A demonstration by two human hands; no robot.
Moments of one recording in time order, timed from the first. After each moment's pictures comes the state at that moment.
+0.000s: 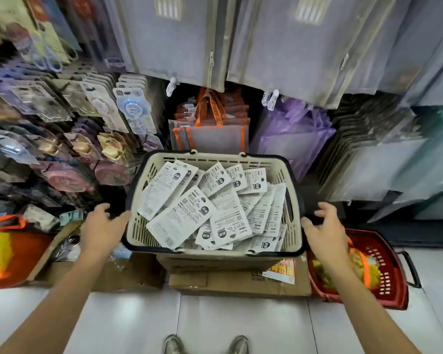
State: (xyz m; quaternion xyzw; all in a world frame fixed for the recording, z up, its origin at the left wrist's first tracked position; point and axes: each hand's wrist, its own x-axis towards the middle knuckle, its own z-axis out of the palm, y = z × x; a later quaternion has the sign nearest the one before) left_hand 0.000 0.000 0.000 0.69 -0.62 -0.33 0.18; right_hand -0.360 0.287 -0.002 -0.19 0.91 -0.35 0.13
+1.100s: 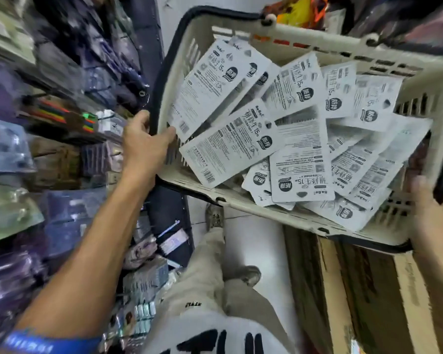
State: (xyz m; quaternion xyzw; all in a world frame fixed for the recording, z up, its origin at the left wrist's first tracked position) left_hand 0.436 0.227 -0.122 0.85 -0.10 -0.22 0.47; right_hand 0.021 0.004 -0.135 -0.58 0.72 -0.14 0.35
